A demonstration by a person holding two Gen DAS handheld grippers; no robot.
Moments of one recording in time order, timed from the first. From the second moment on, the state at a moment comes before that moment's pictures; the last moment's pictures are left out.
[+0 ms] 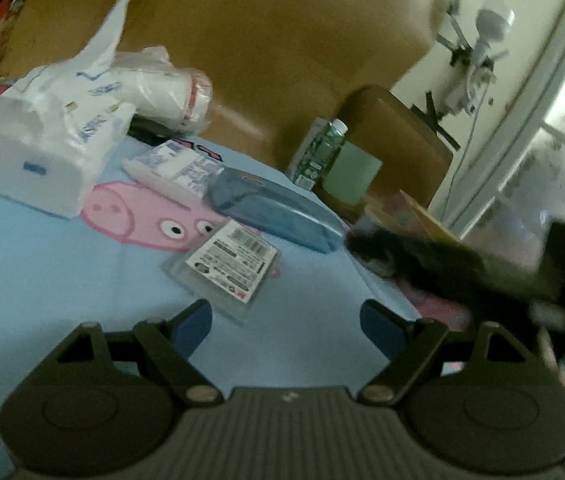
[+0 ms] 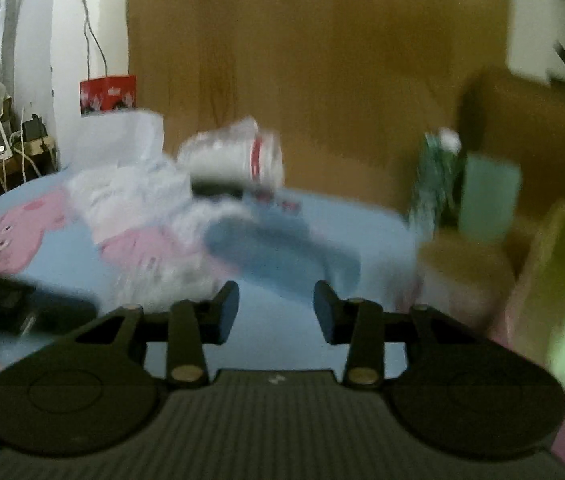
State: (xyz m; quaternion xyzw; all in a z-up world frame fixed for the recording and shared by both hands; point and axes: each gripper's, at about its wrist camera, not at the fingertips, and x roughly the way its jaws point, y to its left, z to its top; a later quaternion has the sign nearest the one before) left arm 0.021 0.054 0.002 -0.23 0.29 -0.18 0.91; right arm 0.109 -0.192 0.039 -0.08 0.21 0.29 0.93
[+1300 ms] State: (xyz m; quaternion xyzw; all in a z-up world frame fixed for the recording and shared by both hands) left arm 0.035 -0.042 0.021 -0.23 0.36 -0.31 0.85; right arm -0.004 -0.265 0.003 -0.08 0.26 0.28 0.92
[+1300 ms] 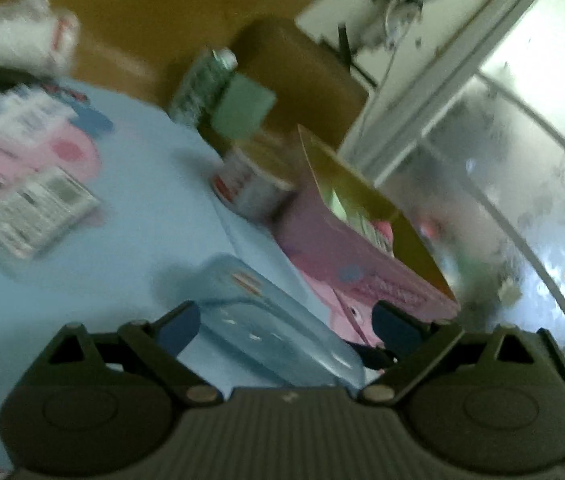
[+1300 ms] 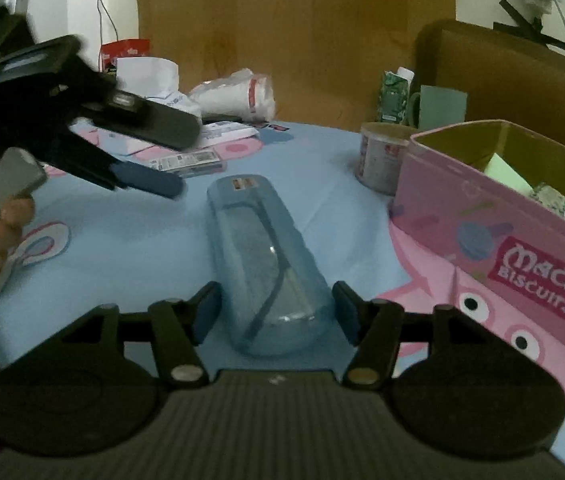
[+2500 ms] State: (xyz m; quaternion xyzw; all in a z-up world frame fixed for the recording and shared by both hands) left arm 0.091 -0.096 0.067 -0.17 0.33 -0.32 0.87; right arm -0.028 -0.296 0.020 -0.06 0.16 0.25 0.95
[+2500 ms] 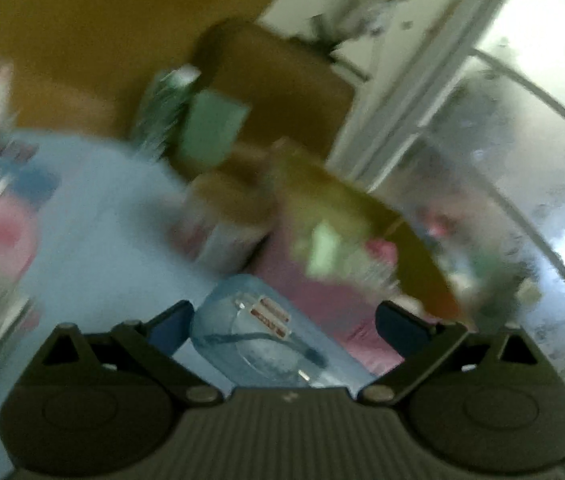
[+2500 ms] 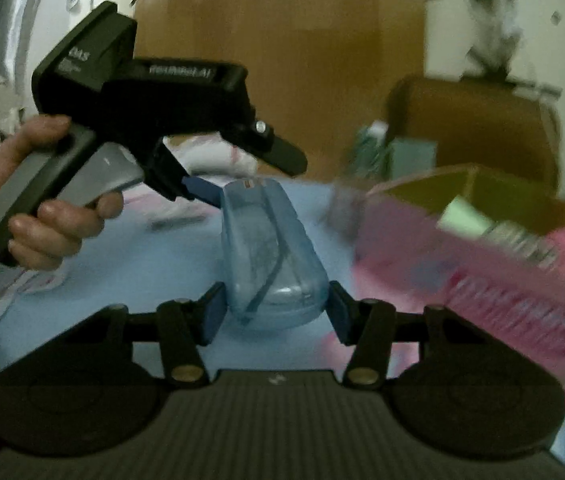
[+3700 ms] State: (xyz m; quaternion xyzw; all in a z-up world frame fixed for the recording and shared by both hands) left arm 0.026 0.022 0.037 -0.11 0.24 -0.11 0.96; right arm 0.053 -0.244 0.072 -0.03 0.15 0.24 0.96
